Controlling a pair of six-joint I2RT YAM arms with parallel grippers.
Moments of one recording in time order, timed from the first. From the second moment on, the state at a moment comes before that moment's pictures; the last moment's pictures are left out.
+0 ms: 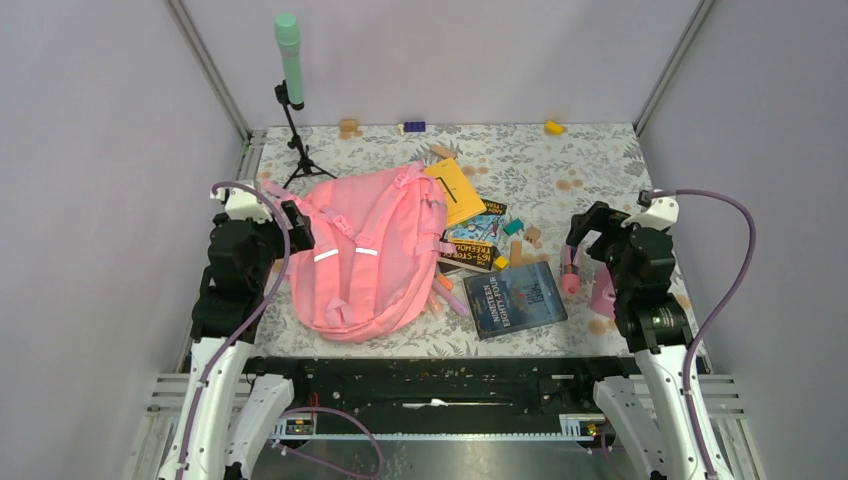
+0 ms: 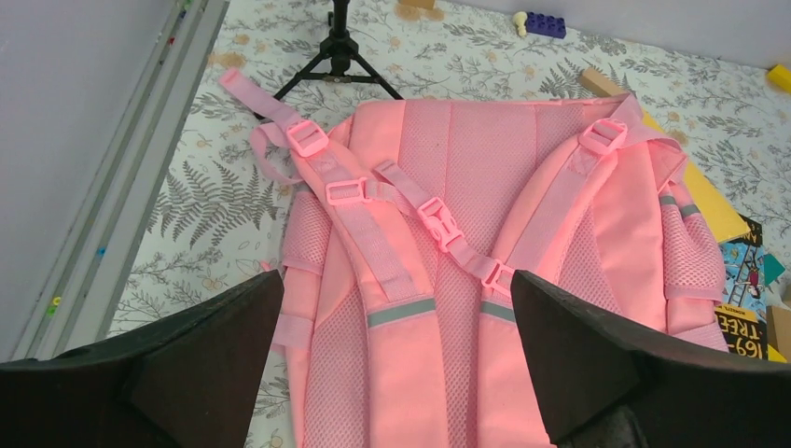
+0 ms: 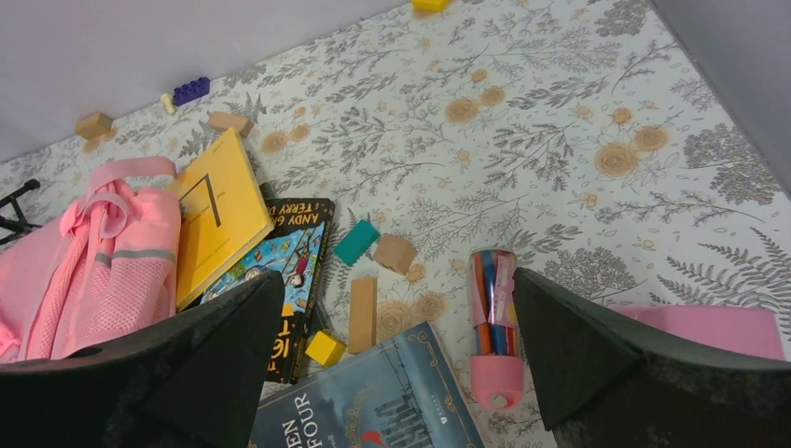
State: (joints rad) left arm -0.08 0.64 0.83 -0.47 -0.10 -0.21; right arm 0.10 0.60 0.75 -0.42 0.18 0.35
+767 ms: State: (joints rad) left arm -0.49 0.82 0.84 -0.48 -0.05 -0.13; right arm 0.10 0.63 0.72 -0.37 0.01 0.36
